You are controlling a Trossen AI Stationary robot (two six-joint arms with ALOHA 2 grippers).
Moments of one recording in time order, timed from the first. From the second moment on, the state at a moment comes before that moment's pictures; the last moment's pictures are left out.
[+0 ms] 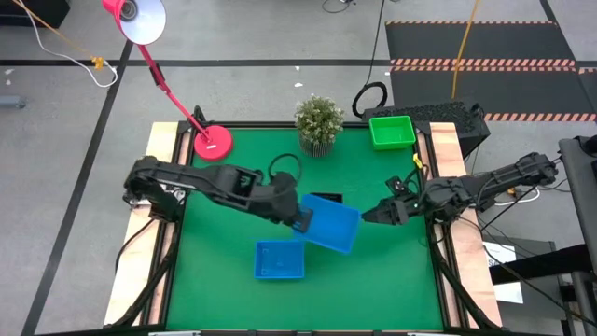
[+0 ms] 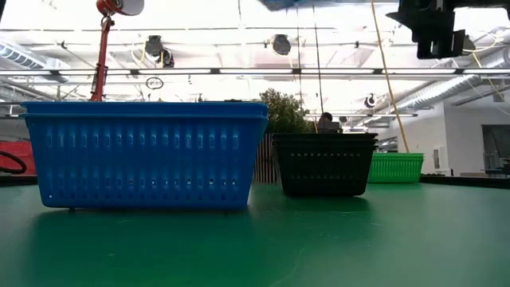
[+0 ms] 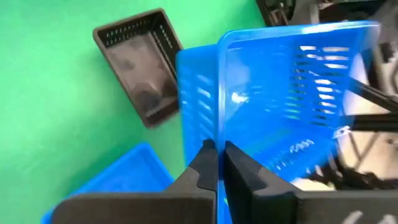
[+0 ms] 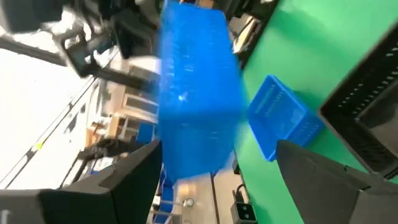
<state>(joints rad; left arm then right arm) -0.23 1.79 1.96 -1.08 -0.17 -1.25 0.28 0.66 0.46 0.05 0.05 1.25</state>
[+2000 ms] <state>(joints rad) -0.62 1.44 1.00 -0.57 -0.27 -2.02 0.28 0.61 0.46 0.18 0.05 1.06</state>
